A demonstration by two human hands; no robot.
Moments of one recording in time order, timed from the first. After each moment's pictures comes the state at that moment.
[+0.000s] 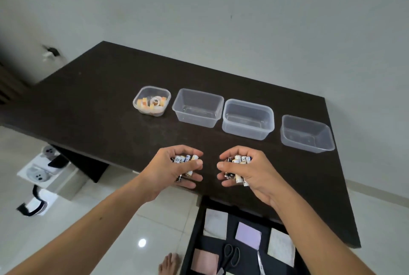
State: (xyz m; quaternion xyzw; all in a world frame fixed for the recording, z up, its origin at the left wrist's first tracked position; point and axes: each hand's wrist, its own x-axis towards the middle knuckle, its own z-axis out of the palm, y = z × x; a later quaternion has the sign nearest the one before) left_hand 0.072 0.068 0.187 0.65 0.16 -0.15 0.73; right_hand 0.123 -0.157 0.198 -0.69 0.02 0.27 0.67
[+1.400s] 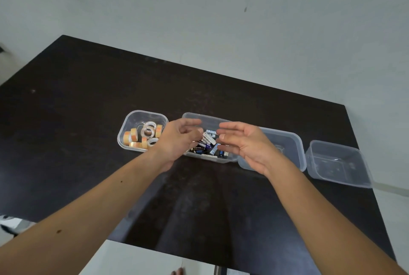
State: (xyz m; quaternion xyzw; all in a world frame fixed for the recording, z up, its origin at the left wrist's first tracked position) left_hand 0.313 0.149 0.143 0.67 0.17 -0.13 0.71; right_hand 0.342 -0.054 0.161 -0.67 0.10 0.25 0.69
